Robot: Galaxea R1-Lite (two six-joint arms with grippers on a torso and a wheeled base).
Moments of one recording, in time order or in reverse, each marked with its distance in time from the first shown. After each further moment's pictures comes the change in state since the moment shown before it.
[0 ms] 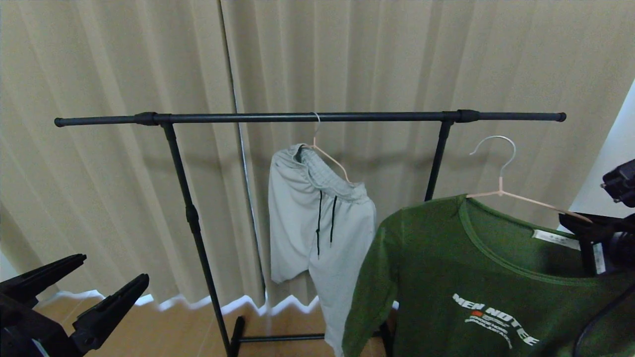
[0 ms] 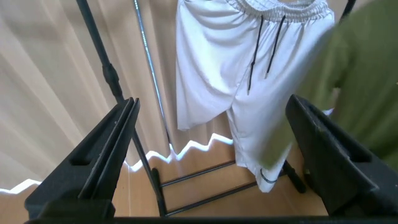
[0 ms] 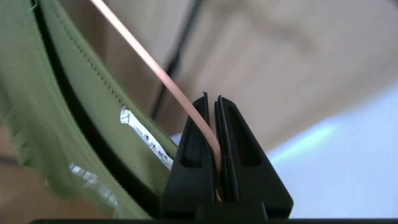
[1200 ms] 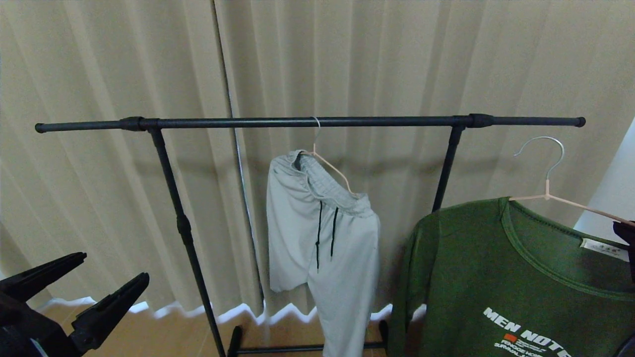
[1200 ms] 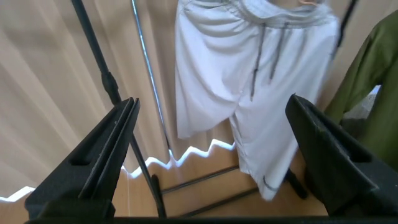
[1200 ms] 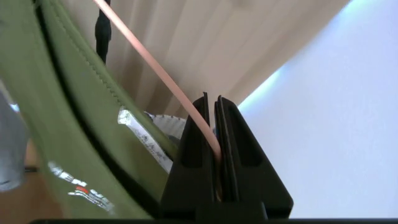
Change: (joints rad) left arm -0.001 -0.002 -0.007 0.001 -0.008 0.002; right arm -0.091 -0.127 -0.003 0.113 -0.090 -0.024
